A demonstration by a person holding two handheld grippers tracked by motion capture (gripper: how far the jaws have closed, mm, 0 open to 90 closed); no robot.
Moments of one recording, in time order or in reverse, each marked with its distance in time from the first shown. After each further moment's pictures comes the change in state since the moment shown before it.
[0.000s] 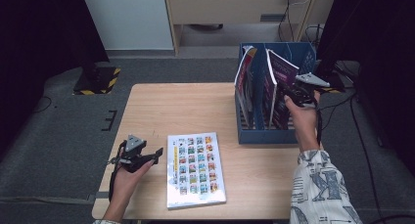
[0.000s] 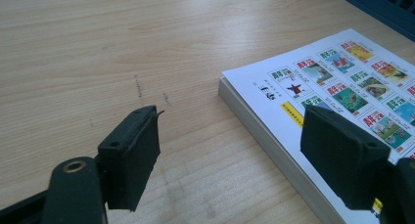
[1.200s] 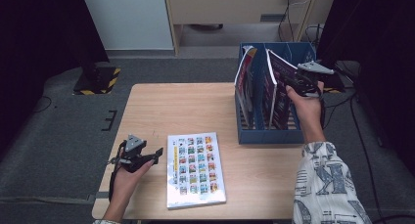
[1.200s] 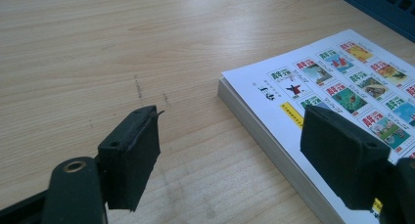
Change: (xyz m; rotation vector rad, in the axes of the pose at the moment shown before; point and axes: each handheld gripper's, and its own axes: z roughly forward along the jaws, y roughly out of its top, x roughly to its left) left arm 0.000 0.000 0.000 0.000 -0.001 0.002; right arm 0.000 0.037 -0.003 0.008 0.013 -0.029
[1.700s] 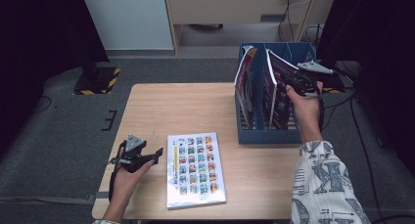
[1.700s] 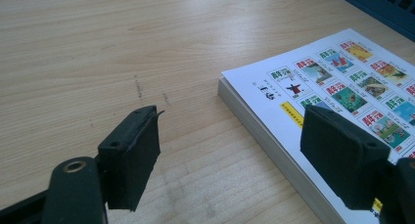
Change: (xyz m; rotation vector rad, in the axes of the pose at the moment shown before) left arm 0.000 0.000 0.000 0.001 0.000 0.001; right arm 0.000 -0.002 0.003 -0.008 -0.015 0.024
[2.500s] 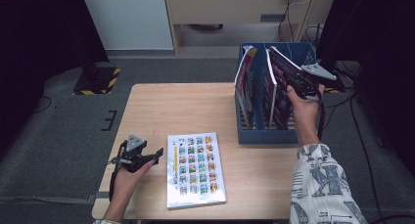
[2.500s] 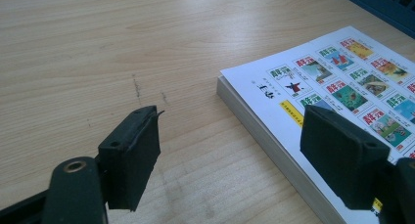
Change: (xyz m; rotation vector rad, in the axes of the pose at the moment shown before) left arm -0.001 0.000 0.002 0.006 -0.002 0.006; right arm 0.003 -0.003 -0.009 -0.109 -0.040 0.027
